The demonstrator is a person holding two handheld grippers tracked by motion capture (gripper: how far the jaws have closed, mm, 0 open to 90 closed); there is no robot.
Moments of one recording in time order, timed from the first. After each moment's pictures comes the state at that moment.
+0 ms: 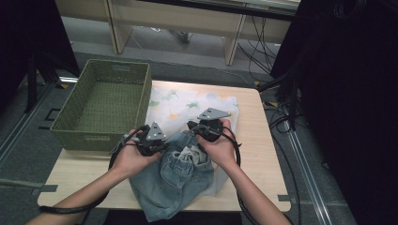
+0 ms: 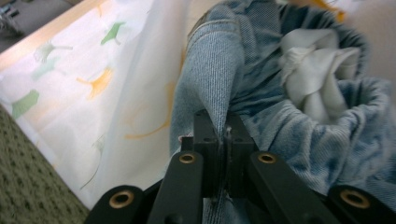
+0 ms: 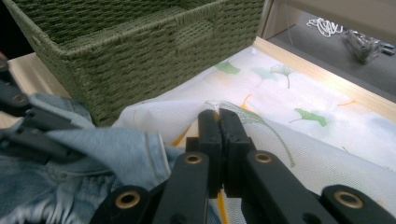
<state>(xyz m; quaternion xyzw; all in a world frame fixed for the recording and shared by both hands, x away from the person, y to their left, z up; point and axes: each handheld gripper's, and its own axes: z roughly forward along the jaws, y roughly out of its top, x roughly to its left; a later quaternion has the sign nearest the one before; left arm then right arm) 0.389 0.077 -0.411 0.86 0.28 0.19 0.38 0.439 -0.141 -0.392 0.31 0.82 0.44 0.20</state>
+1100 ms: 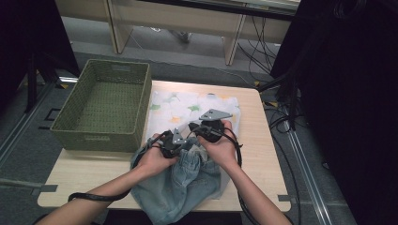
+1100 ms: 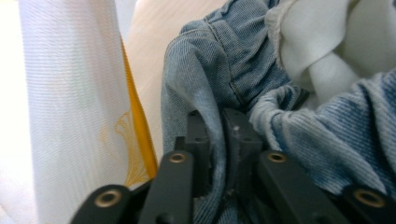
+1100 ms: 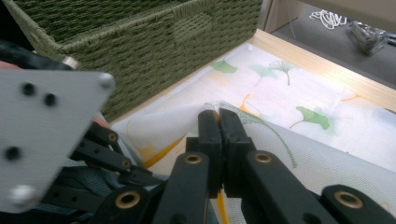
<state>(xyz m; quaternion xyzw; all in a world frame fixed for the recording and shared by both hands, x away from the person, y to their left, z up) 0.421 0.029 -0.464 0.89 0.27 0.18 0.34 0.441 -0.146 -0.397 0.32 0.82 0.44 0.19</state>
